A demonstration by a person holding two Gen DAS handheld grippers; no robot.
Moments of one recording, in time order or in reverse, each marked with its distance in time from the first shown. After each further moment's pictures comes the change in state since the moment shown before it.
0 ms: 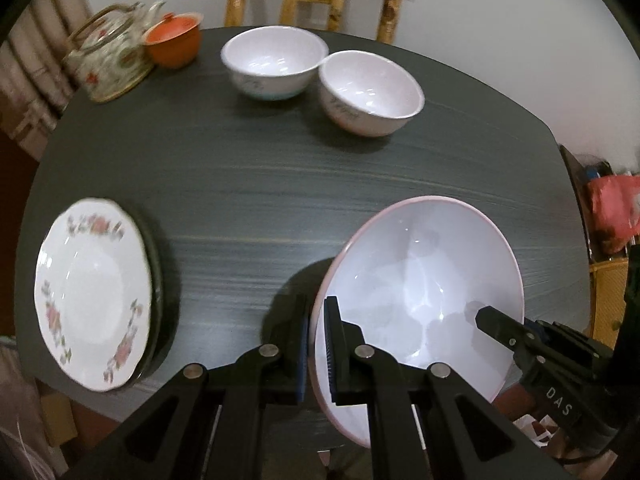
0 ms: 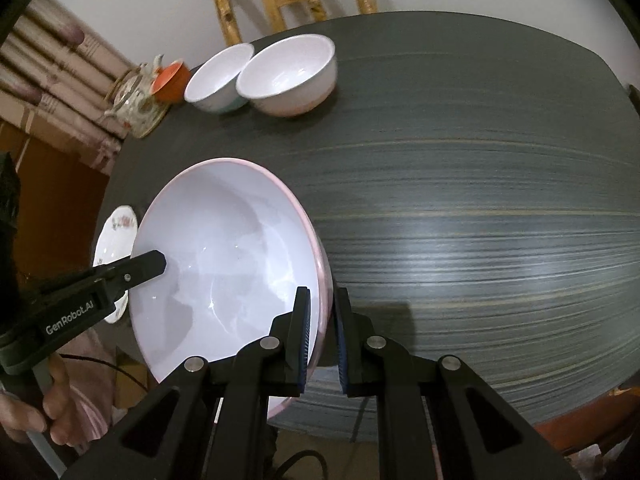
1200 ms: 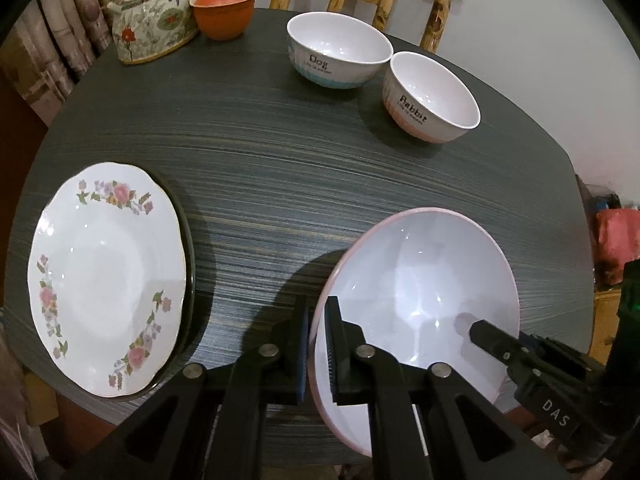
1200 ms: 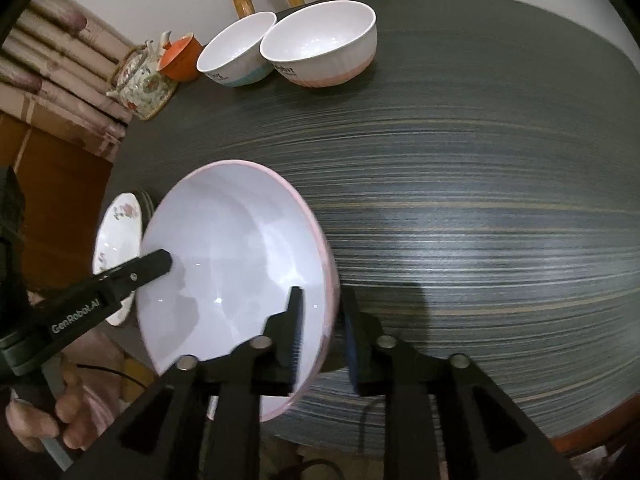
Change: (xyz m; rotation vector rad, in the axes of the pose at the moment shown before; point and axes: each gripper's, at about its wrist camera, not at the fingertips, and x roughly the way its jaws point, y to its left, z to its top) left arm 0.014 0.052 -0.001 -0.103 -0.006 -0.024; right arm 0.035 0.020 0.004 0.009 0.057 0.058
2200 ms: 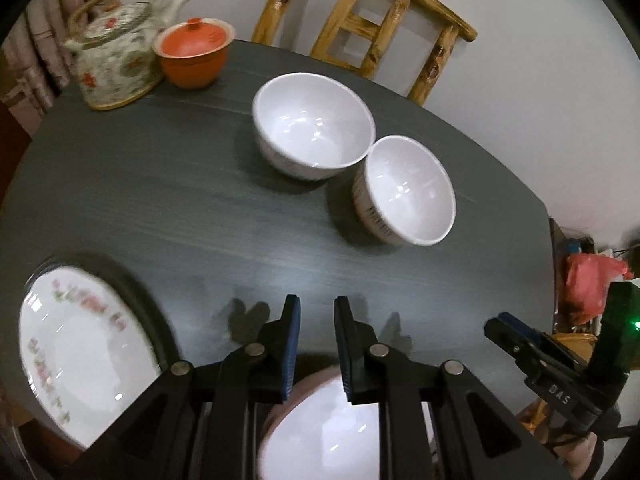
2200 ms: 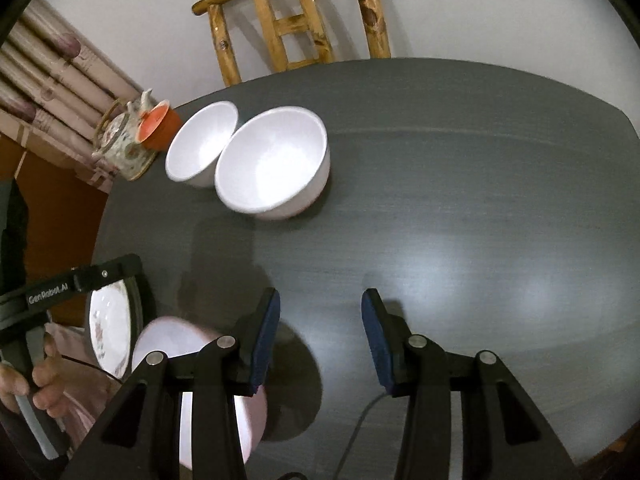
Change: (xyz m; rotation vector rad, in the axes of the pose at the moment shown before) left arm -0.008 -0.016 0.104 -0.070 0.003 -0.122; right arm -0.040 -0.042 0.114 -0.070 -0.077 -0.060
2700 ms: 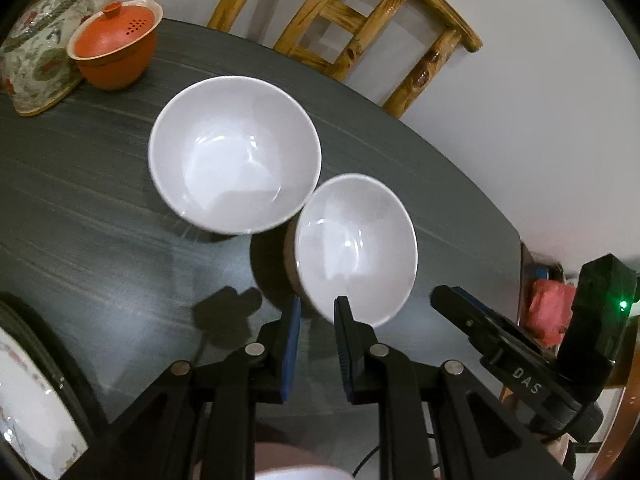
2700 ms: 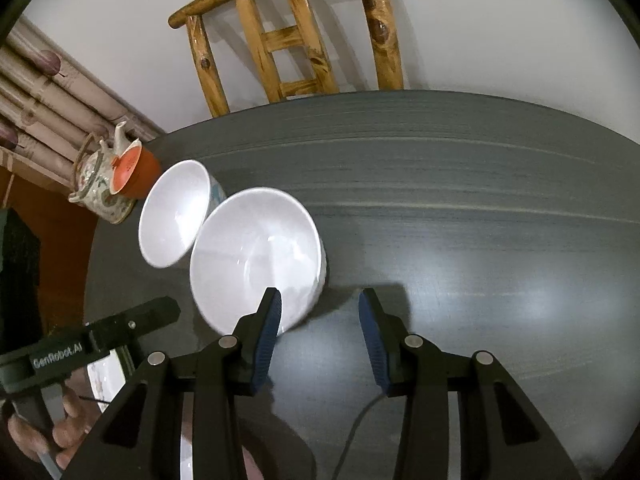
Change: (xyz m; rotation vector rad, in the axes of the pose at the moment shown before) left arm 0.051 -0.030 0.064 -0.094 0.054 -0.135; right arm 0.048 -0.003 0.092 0.000 0.017 -0.001
